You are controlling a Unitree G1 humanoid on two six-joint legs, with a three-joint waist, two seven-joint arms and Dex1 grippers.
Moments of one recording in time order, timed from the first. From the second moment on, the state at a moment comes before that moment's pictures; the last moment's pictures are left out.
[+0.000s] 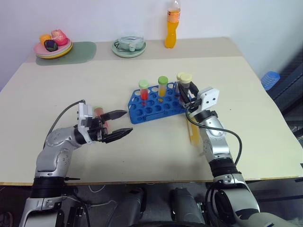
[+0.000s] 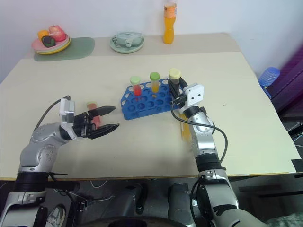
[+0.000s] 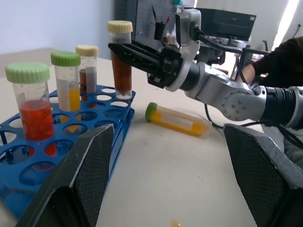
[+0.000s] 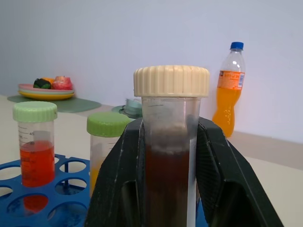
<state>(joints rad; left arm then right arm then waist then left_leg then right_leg) -0.24 0.52 0.13 -0.02 -0.61 0.22 -1.24 -0.50 -0.15 -0.05 0.43 0.14 -0.43 0.40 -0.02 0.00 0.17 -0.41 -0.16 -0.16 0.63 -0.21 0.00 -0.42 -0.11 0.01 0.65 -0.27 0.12</state>
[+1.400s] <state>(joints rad) -0.24 0.52 0.13 -0.06 -0.62 0.25 -1.22 -0.49 -0.15 -0.06 0.43 0.17 -0.42 0.39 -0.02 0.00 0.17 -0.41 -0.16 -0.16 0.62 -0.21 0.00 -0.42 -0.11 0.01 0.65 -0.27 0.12</state>
